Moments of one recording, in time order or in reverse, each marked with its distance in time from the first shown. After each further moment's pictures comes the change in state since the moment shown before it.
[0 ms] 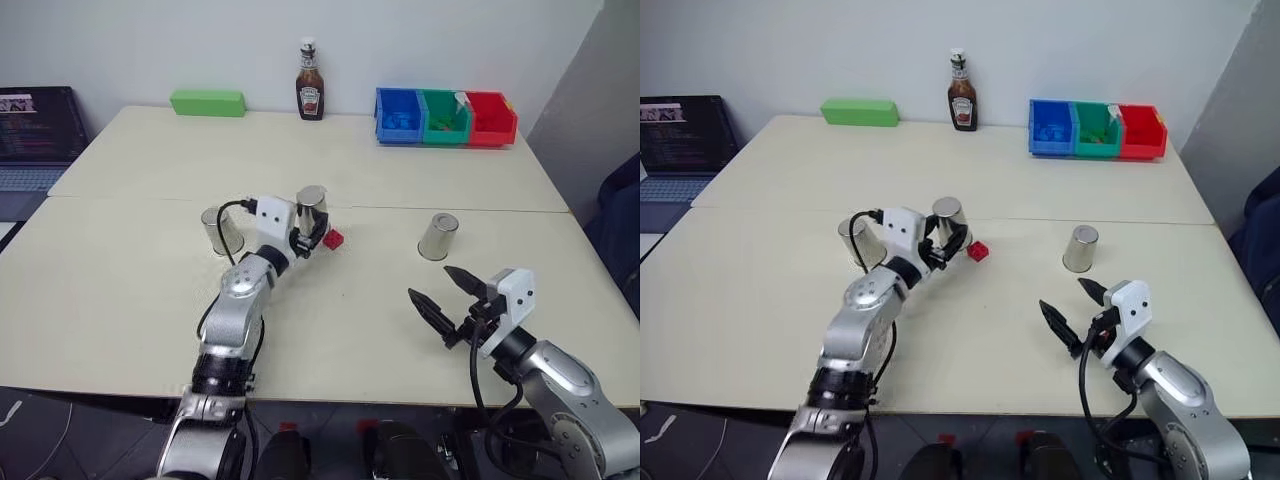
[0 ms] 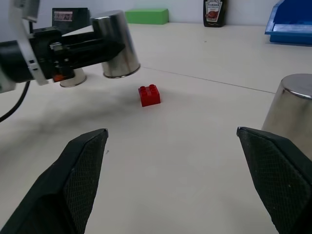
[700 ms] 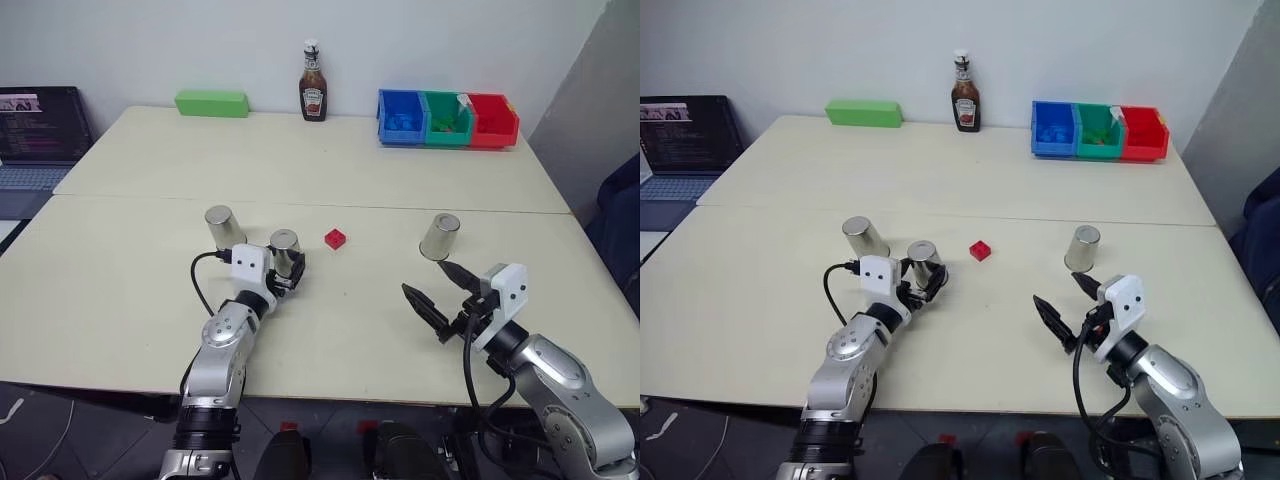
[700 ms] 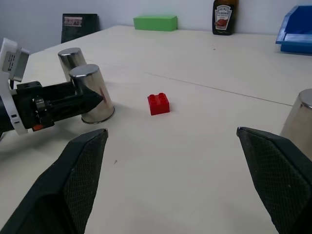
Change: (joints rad) left arm 0.176 -0.012 0.041 0.101 -0.001 -0.178 0.002; right arm -0.034 0.007 0.023 0.021 -0.007 -0.006 0.005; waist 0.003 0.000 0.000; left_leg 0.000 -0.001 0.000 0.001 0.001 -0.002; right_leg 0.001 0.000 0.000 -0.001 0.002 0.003
